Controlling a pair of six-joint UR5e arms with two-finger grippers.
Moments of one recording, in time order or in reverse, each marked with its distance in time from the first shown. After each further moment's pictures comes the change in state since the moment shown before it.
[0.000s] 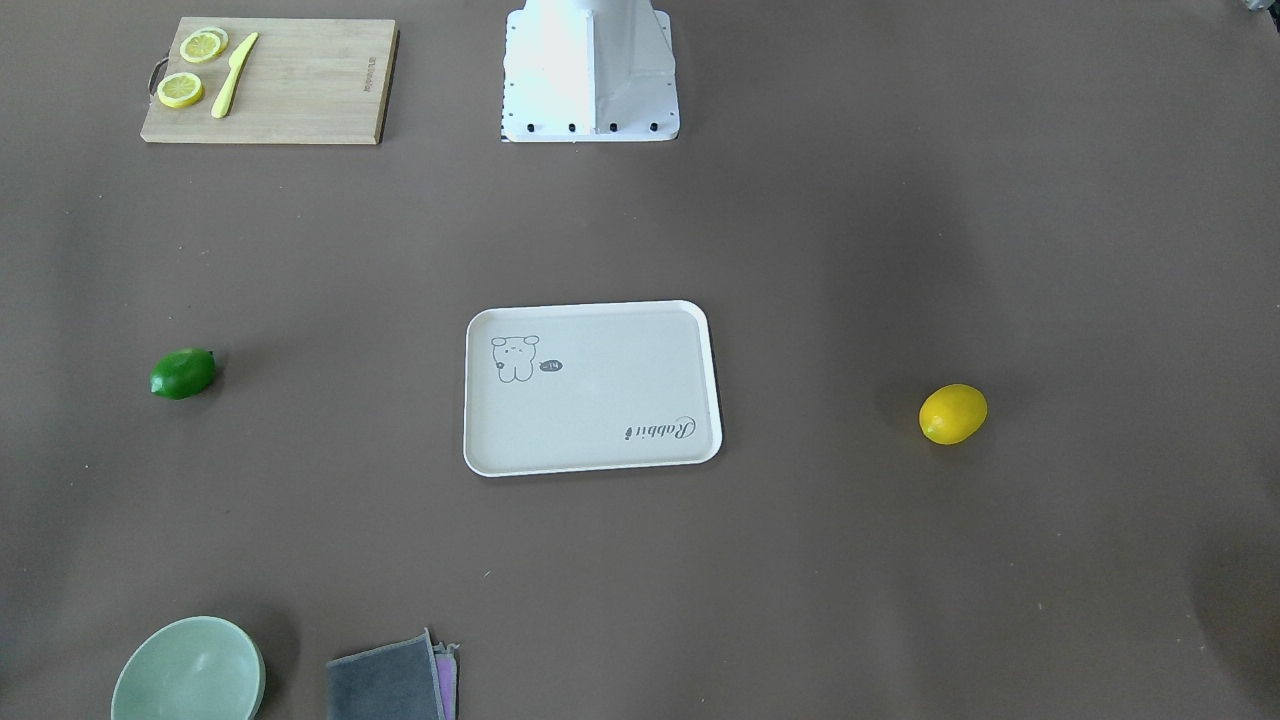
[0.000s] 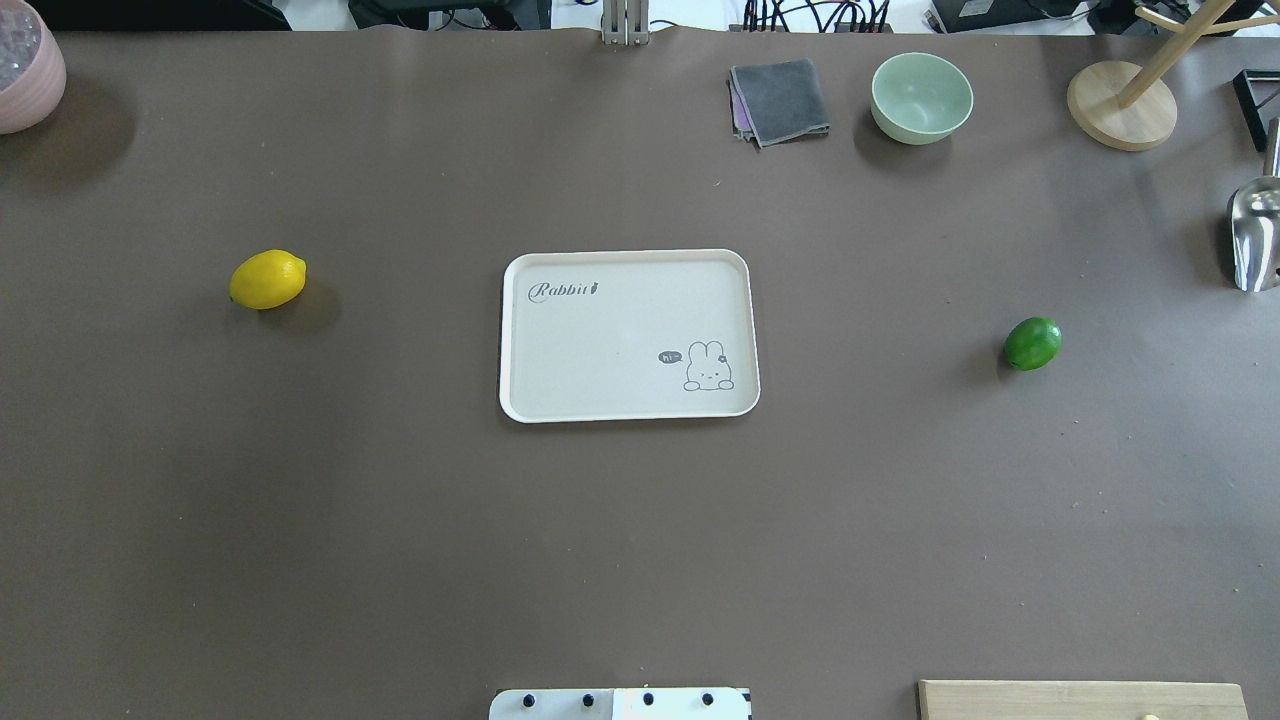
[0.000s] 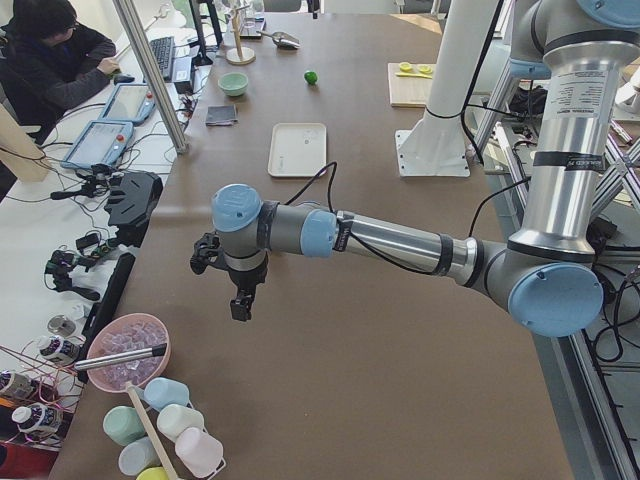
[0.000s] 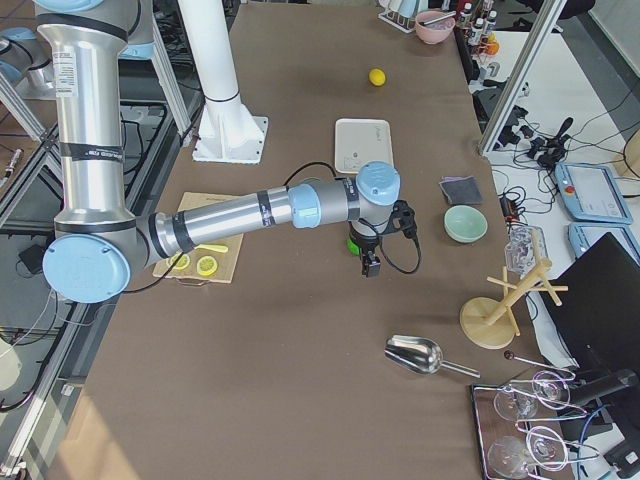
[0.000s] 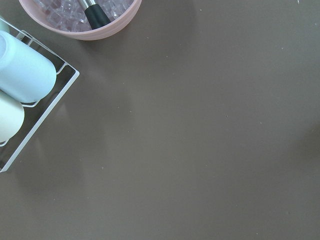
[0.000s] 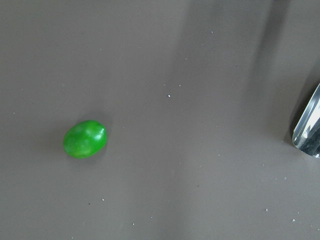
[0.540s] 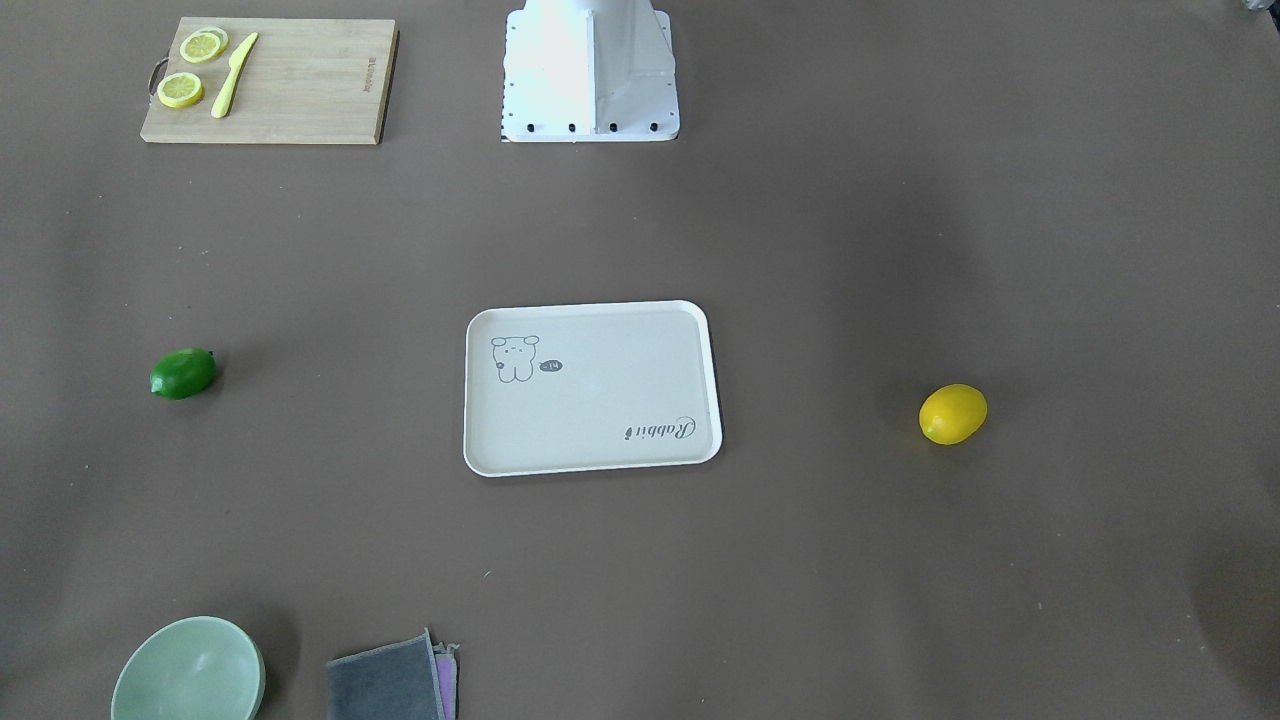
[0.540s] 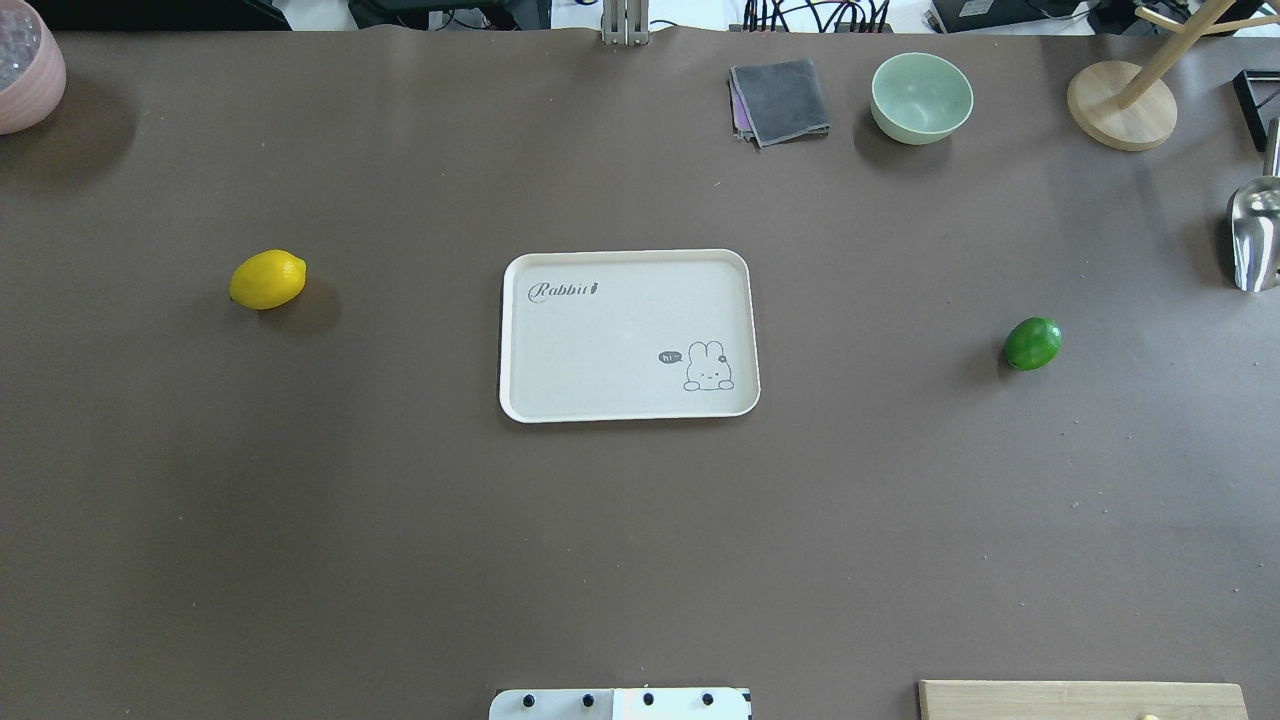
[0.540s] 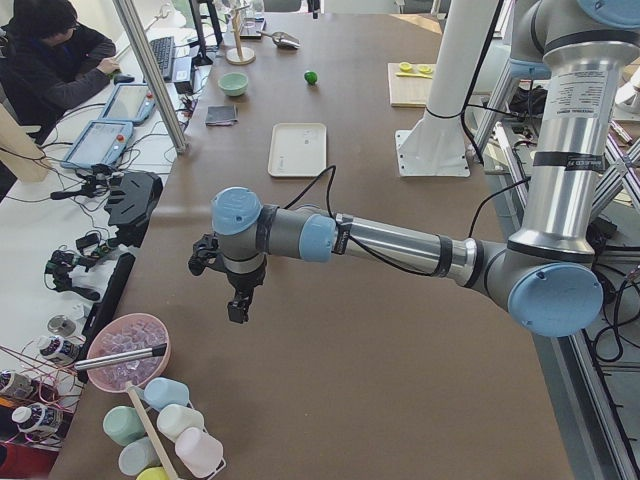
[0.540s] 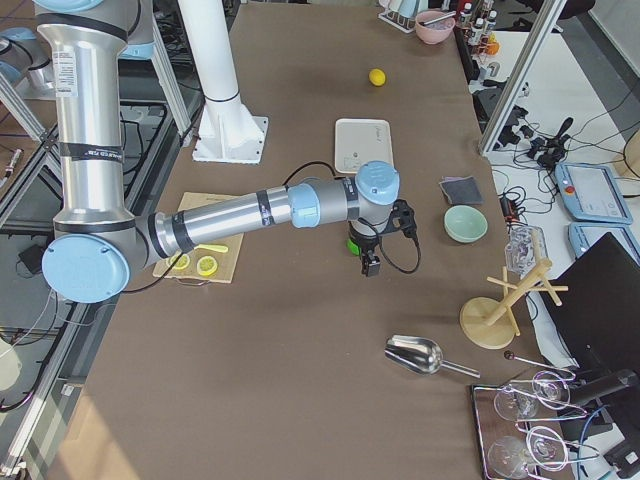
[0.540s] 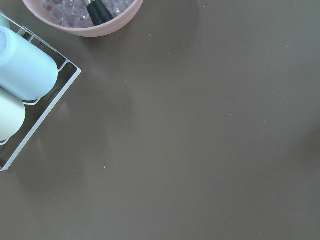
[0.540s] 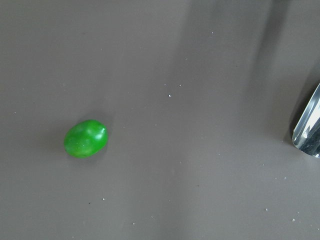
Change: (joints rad) left arm 0.000 0.000 0.016 -0.041 0.002 0.004; right arm 0.003 -0.004 0.007 0.000 0.000 -0.002
